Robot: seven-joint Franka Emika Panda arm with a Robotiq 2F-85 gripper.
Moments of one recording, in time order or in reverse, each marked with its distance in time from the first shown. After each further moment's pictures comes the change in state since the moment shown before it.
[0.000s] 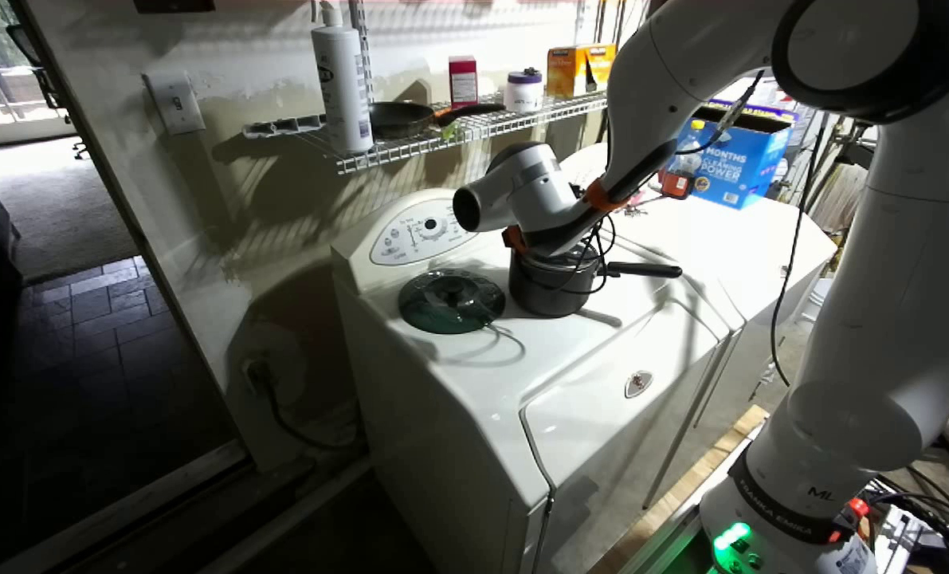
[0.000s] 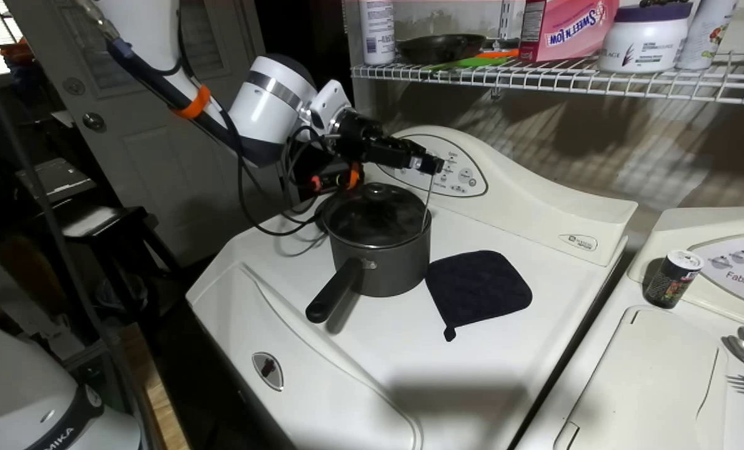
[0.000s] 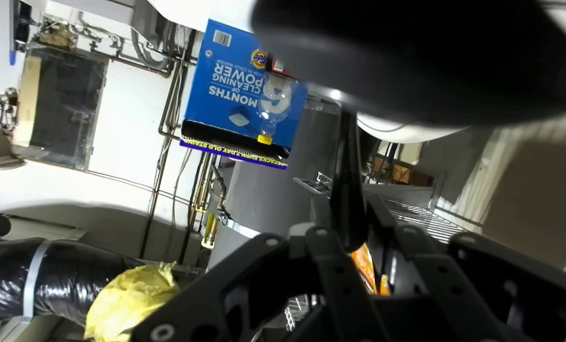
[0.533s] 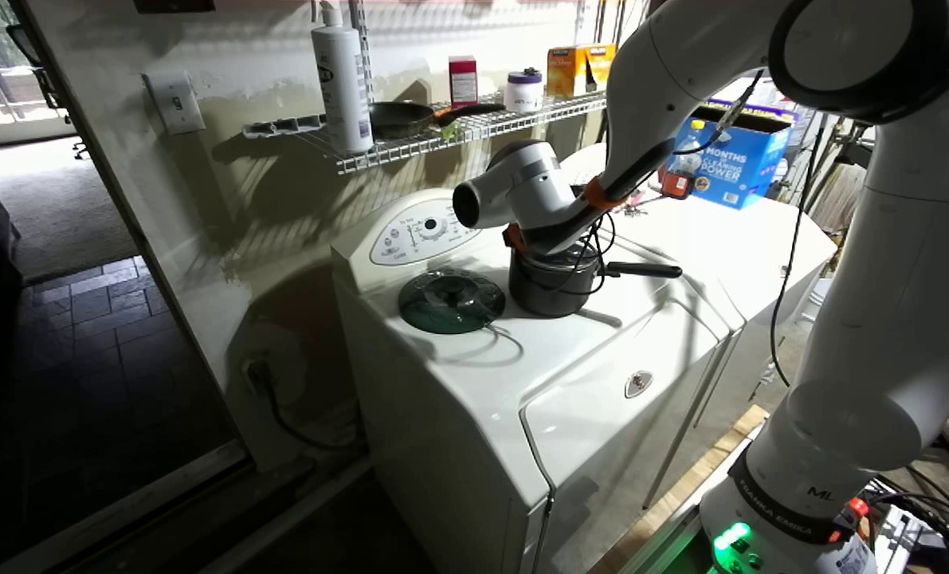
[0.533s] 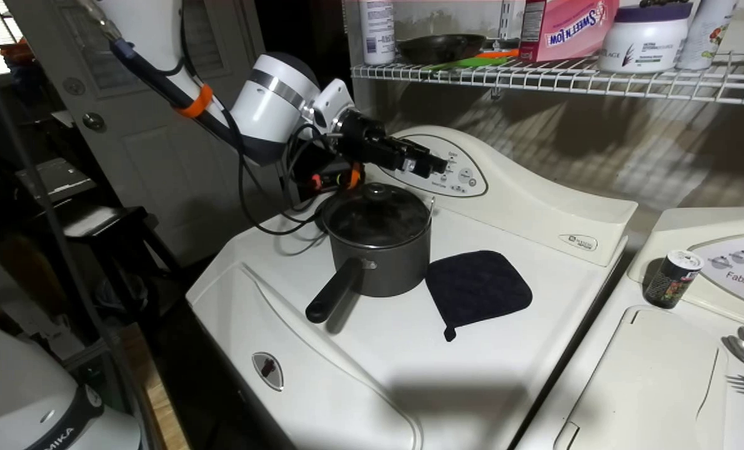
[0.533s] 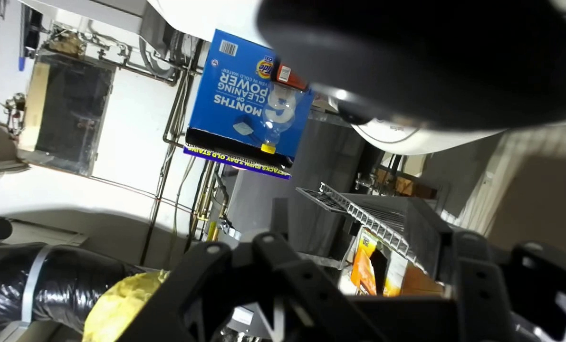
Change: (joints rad) arm -0.004 0.006 -0.003 0.014 0.024 0.003 -0.029
